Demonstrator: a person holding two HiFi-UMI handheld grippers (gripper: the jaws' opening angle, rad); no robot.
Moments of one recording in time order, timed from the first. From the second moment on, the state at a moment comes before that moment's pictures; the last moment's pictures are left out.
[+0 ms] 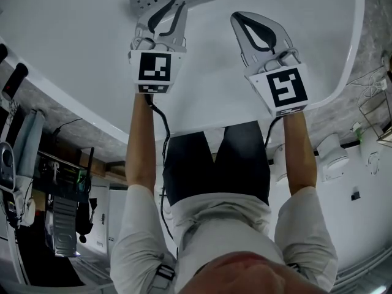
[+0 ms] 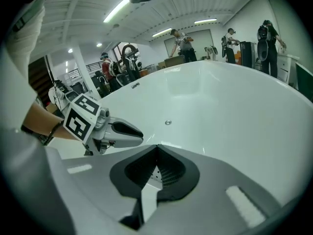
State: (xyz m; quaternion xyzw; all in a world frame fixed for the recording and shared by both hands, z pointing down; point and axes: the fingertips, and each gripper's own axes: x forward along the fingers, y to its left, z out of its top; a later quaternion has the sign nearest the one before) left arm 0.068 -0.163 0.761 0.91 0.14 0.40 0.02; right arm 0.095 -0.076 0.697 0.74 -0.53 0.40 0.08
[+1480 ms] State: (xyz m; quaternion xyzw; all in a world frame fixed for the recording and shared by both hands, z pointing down) left arm 0.057 -0.174 0.925 0.84 0.22 0.49 -0.05; right arm 0.081 -0.082 0.758 0.73 -0.53 0.43 0.08
